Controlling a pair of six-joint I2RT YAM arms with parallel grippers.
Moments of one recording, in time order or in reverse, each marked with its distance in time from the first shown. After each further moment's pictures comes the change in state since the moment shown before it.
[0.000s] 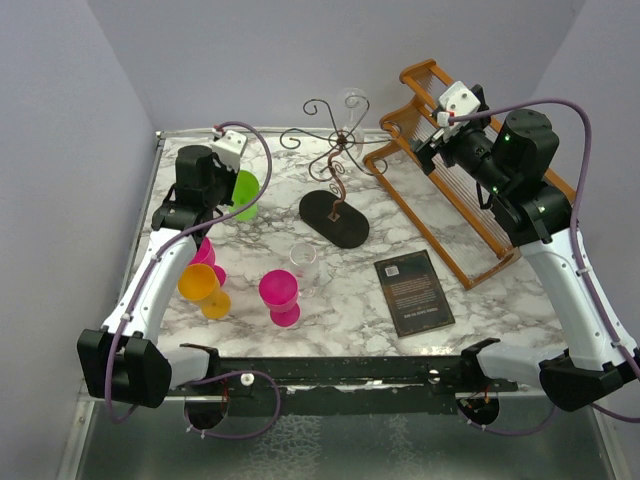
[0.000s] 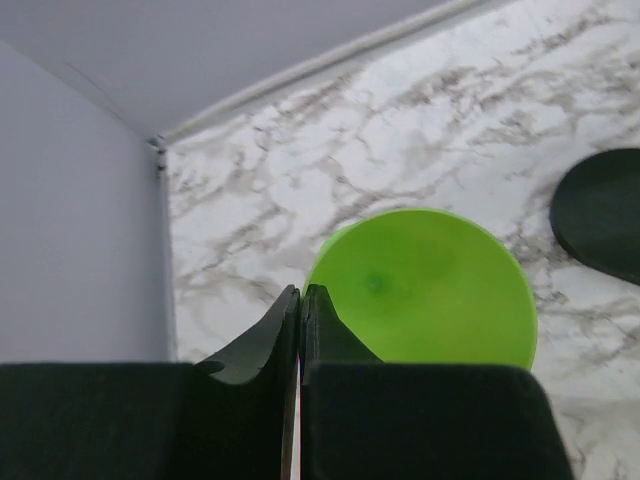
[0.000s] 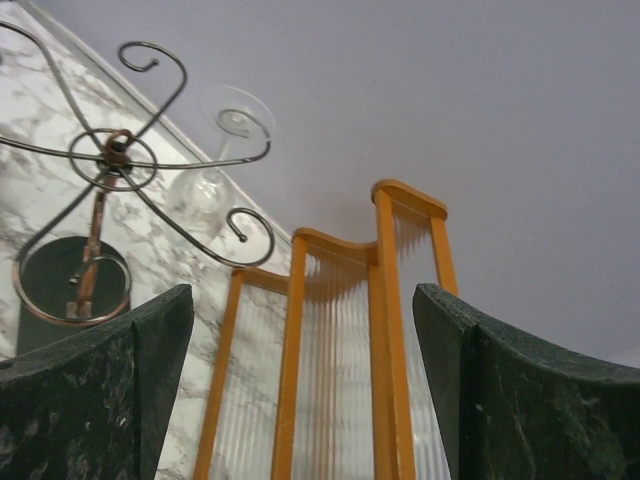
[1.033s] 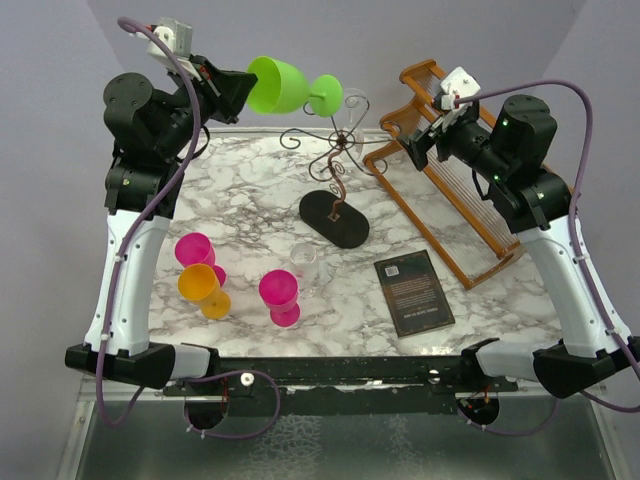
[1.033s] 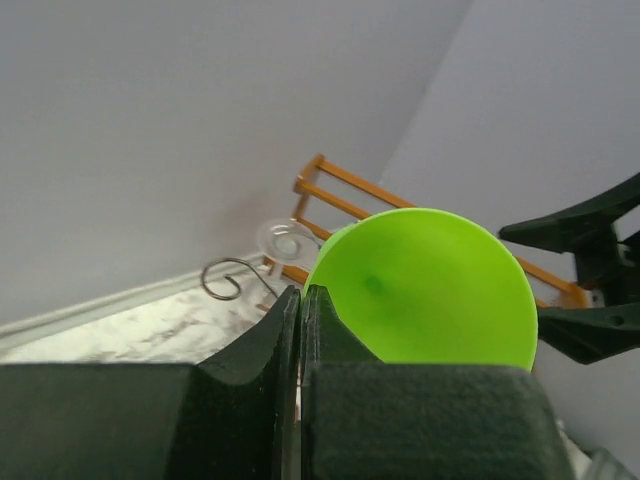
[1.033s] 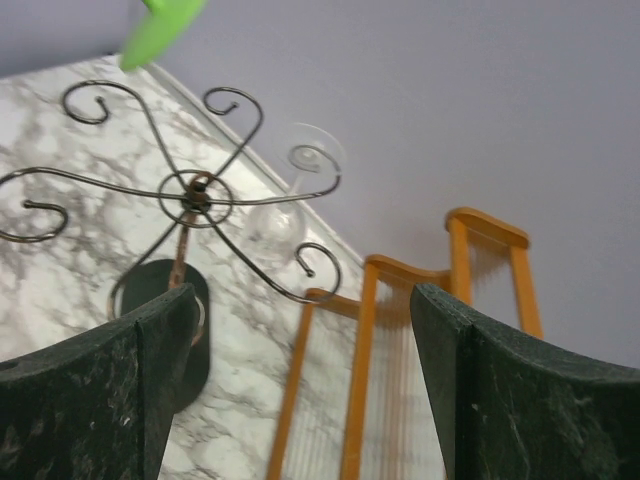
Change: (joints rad) left arm -0.003 0.124 0.647 0.064 0.502 -0.687; right arm -0.007 0.079 0.097 -0.049 -0.183 0.166
